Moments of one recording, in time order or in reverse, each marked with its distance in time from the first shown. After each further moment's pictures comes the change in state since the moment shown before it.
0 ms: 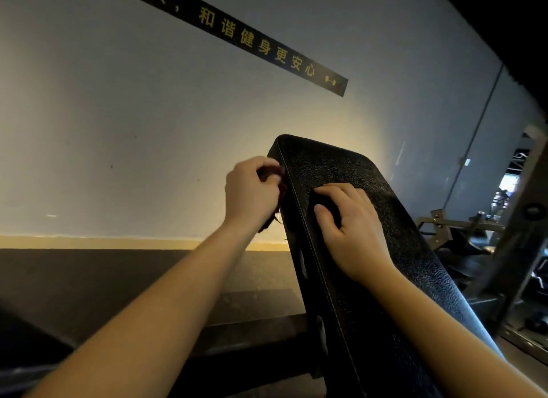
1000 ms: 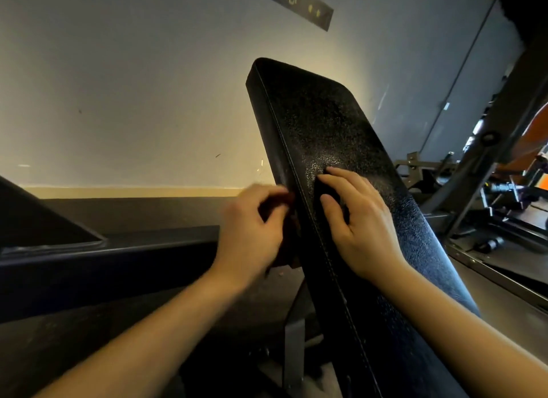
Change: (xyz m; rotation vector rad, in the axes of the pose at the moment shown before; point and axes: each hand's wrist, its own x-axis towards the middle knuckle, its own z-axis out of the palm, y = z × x) left_hand -0.180 0.005 -0.026 -0.059 -0.159 0.107; right_hand -0.130 -0.014 -0.050 -0.026 -0.062 0.051
